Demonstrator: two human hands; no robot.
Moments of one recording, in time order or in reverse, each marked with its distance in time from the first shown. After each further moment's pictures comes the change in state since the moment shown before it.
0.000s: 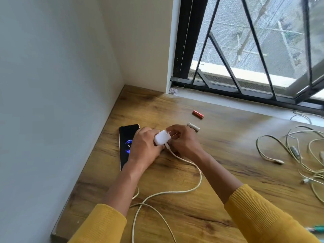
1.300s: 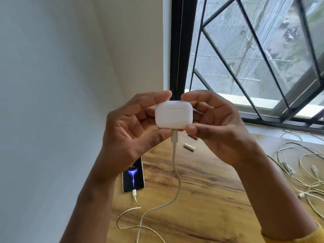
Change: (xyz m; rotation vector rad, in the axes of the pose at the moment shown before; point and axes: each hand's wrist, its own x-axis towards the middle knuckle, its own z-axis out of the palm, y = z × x) left_hand -0.044 0.134 -0.178 -0.874 -0.012 0.642; right_hand -0.113 -0.136 -0.149 0.983 -0.310 -0.669
